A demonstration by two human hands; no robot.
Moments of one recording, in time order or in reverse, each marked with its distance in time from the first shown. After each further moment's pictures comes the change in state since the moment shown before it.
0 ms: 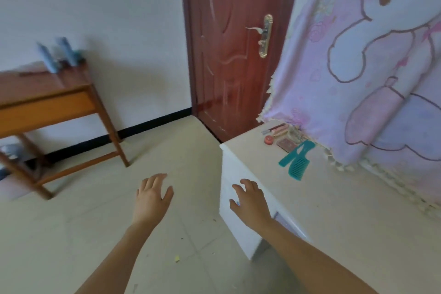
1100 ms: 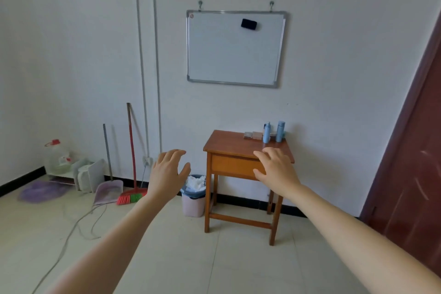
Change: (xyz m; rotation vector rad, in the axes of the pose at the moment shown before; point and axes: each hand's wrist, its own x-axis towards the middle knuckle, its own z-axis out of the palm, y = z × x) left_hand -0.047 -0.328 -0.427 0.169 0.664 -0.306; right_hand 0.126 -0.564 -0.057 -0.107 0.323 -0.895
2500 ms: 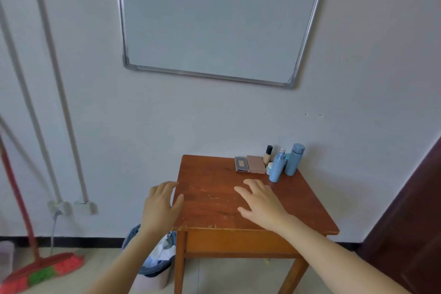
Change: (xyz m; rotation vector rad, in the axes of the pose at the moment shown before) left_hand 0.508 -0.210 0.385 -0.207 -0.259 -0.073; right_hand 0.500 0.158 0.325 -0.073 -0.405 0.090
